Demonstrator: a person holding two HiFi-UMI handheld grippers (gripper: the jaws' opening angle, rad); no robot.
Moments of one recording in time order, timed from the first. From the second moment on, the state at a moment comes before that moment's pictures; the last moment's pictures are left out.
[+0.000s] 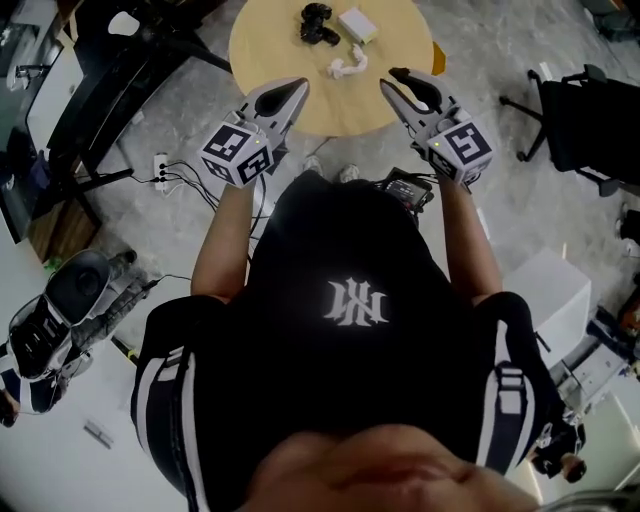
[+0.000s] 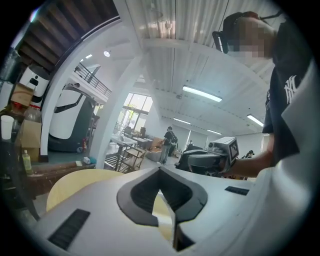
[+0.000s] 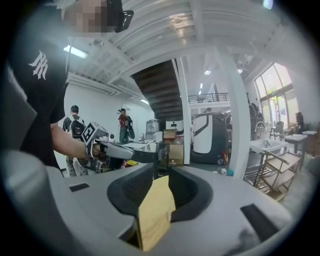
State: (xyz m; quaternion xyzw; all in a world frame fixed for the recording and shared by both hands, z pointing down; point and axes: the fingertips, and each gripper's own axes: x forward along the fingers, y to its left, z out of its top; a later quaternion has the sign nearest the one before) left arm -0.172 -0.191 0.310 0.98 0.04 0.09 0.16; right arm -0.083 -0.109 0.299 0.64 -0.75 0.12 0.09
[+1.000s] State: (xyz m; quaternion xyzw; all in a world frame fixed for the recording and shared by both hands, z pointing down) left arm -0.070 -0.221 0.472 0.96 -0.11 0.15 0.23; right arm 0.069 -0.255 0.551 0.58 -0.76 0.23 0.17
